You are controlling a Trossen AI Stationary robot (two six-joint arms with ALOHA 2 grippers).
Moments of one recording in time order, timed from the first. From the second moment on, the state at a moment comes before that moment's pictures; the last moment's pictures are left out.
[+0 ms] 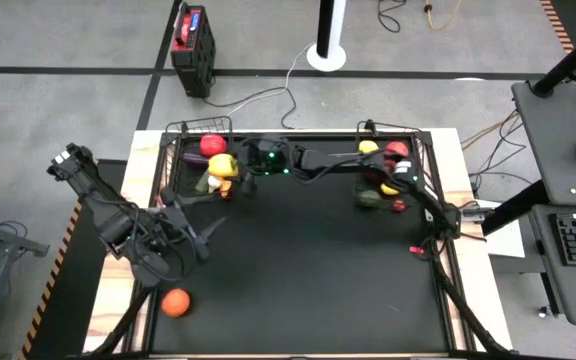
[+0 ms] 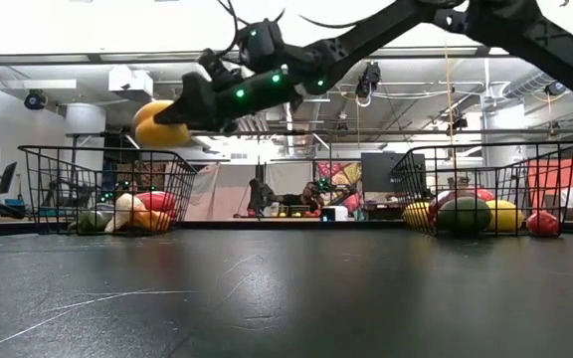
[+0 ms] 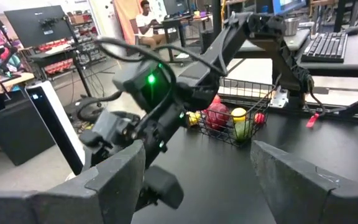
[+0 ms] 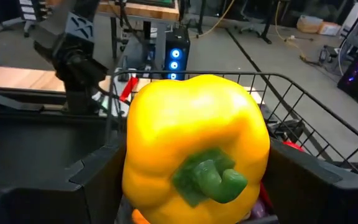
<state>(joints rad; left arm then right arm) -0.79 1.05 1.02 -0.72 -1.35 -0.62 -0.26 2.31 1.87 0.22 -0.19 -0.19</state>
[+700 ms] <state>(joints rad) -0.79 1.05 1.02 -0.73 -1.35 -0.61 -0.27 2.37 1.96 0.12 -0.18 -0.18</state>
